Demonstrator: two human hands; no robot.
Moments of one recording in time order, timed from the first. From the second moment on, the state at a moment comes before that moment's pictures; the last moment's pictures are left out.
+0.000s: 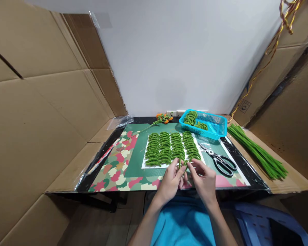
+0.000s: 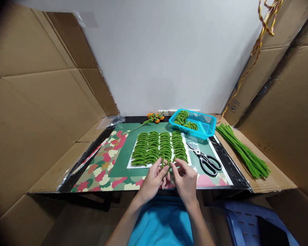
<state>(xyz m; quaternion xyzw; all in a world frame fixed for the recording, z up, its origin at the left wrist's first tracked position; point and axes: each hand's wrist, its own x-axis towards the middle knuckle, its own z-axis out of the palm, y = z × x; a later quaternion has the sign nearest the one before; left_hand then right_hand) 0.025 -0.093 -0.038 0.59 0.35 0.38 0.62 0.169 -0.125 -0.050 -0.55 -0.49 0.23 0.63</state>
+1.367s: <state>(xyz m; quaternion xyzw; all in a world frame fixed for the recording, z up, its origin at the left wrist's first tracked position) 0.031 -0.097 -0.030 0.61 0.43 0.40 0.54 0.181 -0.123 -0.054 -0.48 -0.51 0.32 0.64</state>
